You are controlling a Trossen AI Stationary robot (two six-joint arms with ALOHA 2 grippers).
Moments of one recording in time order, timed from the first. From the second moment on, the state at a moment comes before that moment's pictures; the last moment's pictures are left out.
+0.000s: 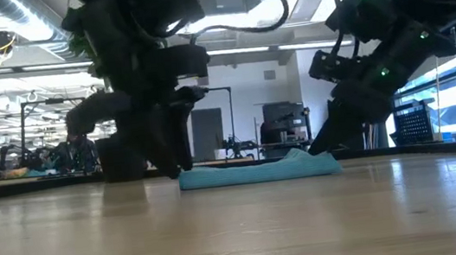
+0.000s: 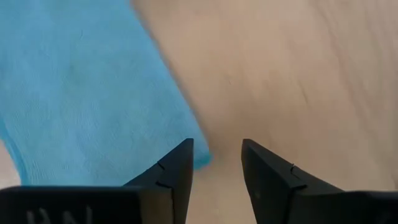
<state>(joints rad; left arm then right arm) -0.15 1.78 1.06 -0.44 -0.16 0.27 0.04 1.55 0.48 0.33 0.32 0.20</state>
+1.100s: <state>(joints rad) -0.18 1.93 1.06 -0.35 -0.48 0.17 0.05 1.55 0.48 0.33 0.32 0.23</state>
